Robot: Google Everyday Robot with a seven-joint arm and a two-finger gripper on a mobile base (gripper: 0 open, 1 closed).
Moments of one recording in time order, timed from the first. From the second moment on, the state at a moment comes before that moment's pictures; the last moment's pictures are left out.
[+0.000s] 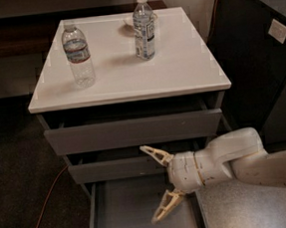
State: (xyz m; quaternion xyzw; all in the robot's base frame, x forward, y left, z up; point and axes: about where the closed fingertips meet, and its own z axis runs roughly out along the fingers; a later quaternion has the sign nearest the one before) arm 0.401 -0.002 0.696 -0.65 0.52 0.31 0.45
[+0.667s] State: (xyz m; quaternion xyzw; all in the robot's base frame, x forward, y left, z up) arm 0.434 -0.004 0.759 -0.67 0.51 0.26 0.46
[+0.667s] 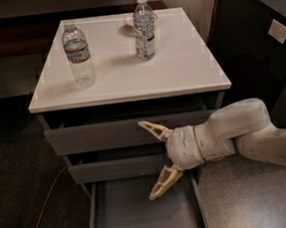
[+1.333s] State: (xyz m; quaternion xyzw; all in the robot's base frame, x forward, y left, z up) arm 0.459 -0.006 0.827 -0.69 0.50 0.22 0.48
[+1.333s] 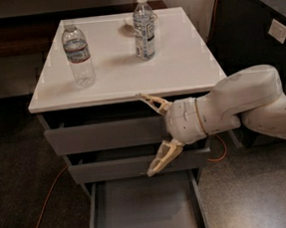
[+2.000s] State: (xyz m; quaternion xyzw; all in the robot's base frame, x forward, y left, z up) arm 0.475 -0.007 0.870 -0.69 0.48 0.19 0.50
